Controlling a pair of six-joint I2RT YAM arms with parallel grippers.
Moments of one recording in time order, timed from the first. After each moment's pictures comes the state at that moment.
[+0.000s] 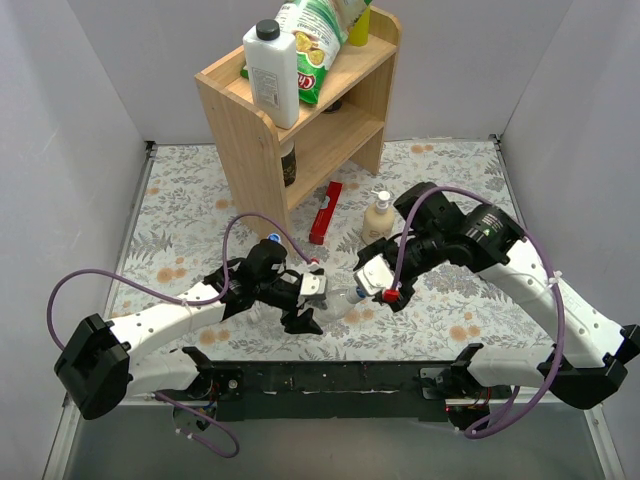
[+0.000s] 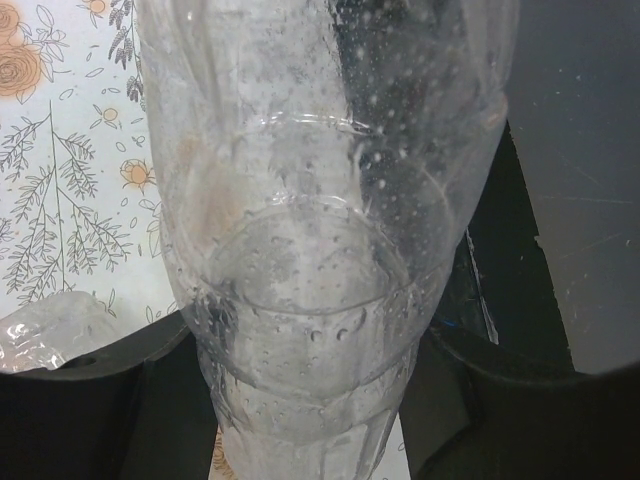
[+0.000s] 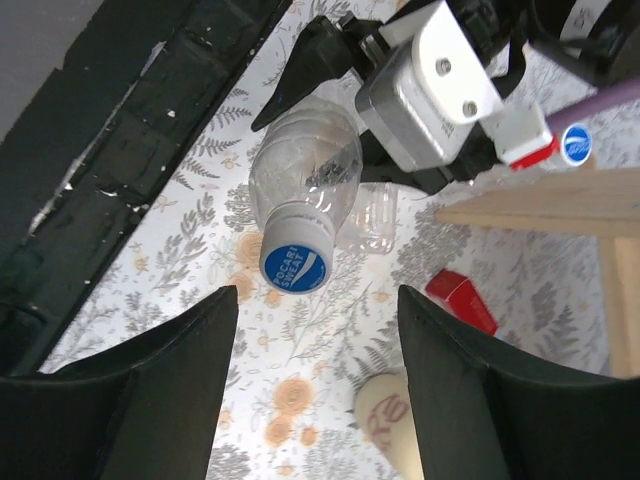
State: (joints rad) left arm -0.80 1.14 0.64 -0.19 0.84 0.45; right arm 0.83 1.21 1.51 -1.31 -0.69 -1.28
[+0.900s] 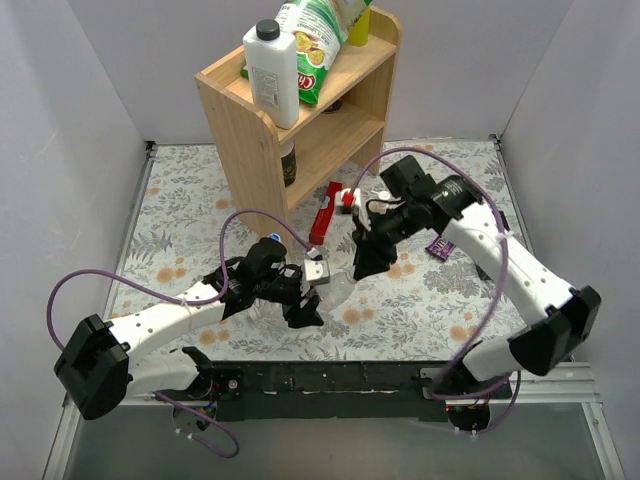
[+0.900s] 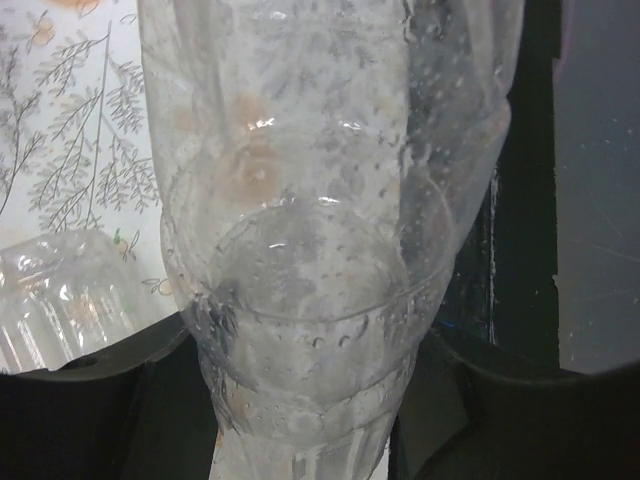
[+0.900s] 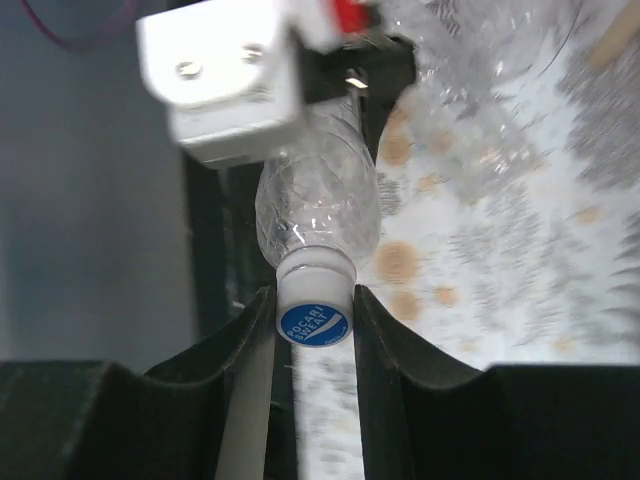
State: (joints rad) left arm -0.80 1.14 0.66 -0.19 0.69 0.28; right arm 0.75 1.39 1.53 -1.20 -0.72 -0.67
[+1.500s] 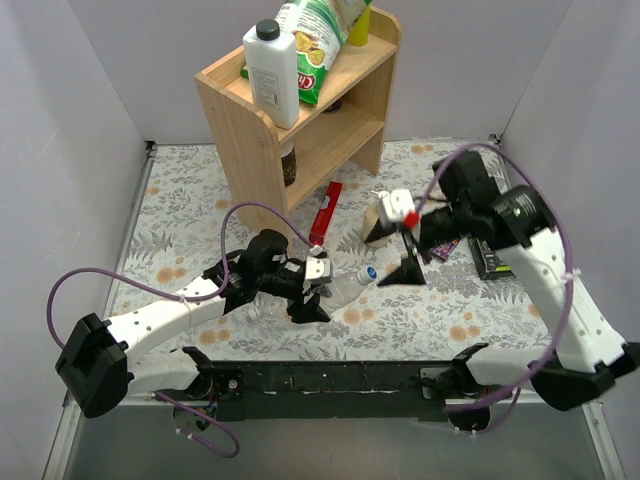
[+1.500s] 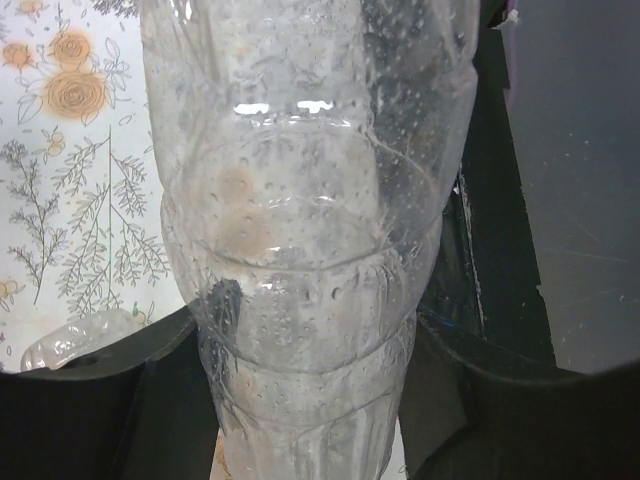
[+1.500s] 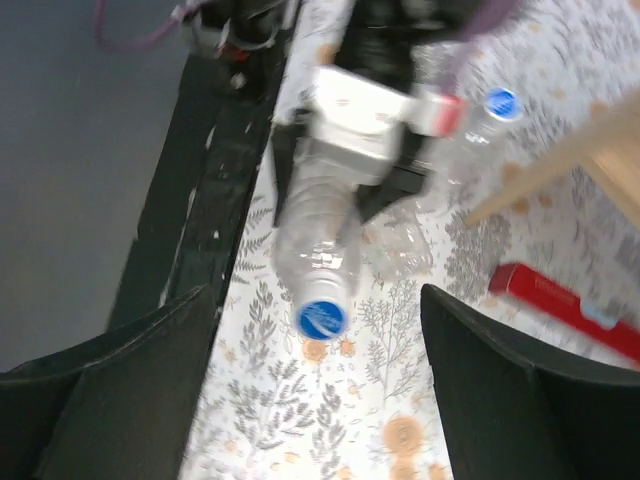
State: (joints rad) left arm -0.80 1.16 0.72 -0.17 0.77 0.31; right arm 0.50 1.30 1.70 -1.30 -1.02 -0.83
